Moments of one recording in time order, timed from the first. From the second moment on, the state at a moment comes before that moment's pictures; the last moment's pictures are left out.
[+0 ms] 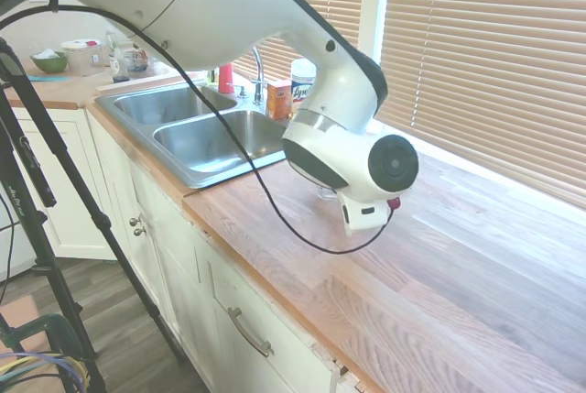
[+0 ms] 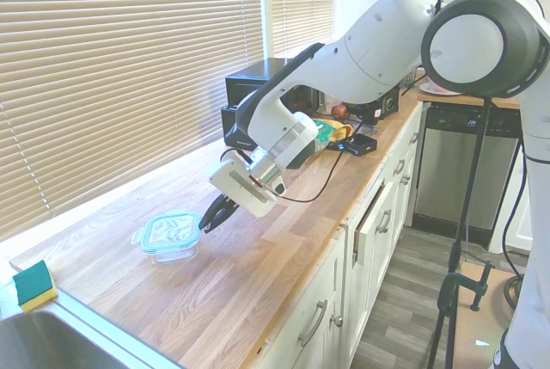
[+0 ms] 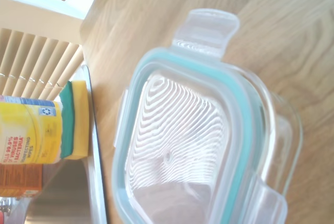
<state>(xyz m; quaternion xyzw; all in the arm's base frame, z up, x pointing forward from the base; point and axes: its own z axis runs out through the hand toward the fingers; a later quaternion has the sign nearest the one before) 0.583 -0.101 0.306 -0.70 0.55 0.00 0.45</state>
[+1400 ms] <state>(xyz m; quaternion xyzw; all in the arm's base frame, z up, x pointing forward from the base) 0.544 0.014 0.462 -0.78 0.46 -0.10 0.42</state>
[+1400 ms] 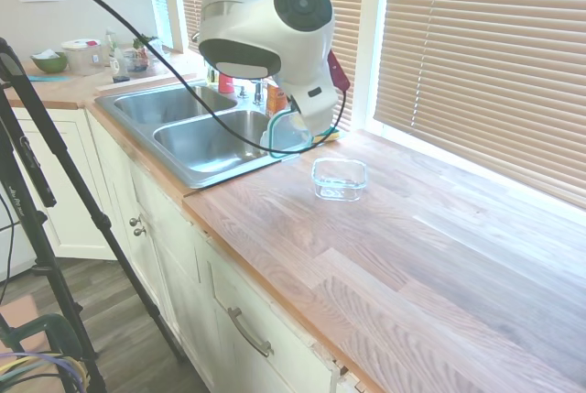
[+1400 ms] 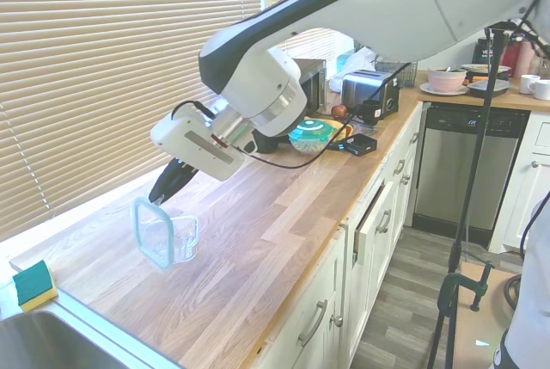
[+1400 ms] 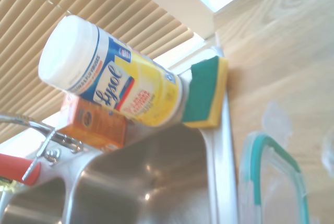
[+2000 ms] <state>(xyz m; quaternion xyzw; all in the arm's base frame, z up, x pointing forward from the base) 0.485 -0.006 0.456 -0.84 0.43 -0.15 0.29</state>
